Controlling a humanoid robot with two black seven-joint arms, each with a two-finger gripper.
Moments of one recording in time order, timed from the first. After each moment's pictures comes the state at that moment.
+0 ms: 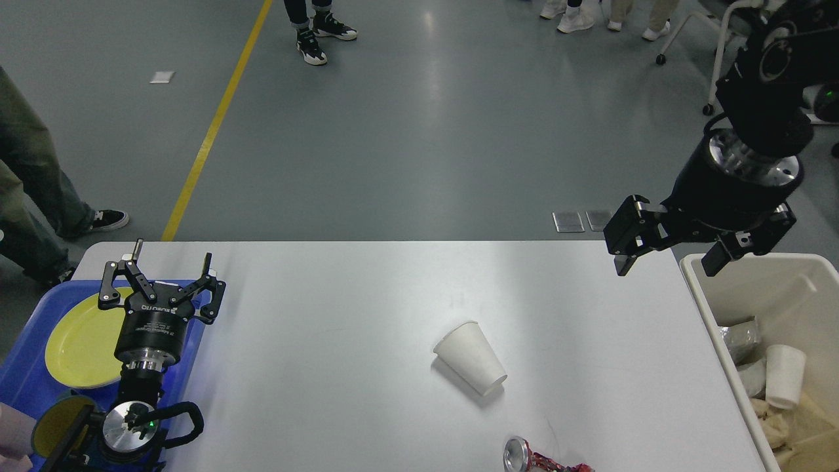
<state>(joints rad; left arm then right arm) -0.16 0.04 -1.59 -0.93 0.24 -0.51 -0.18 2.52 -0.29 -1.29 1.64 0.01 0.86 -0.17</state>
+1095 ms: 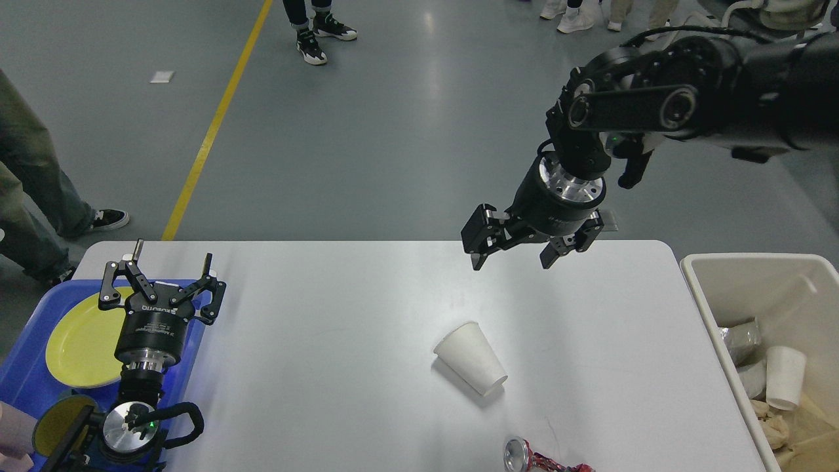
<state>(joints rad) -0.16 0.04 -1.59 -0.93 0.24 -0.51 -0.18 1.90 -0.02 -1.00 1.05 -0.03 0.75 -0.16</state>
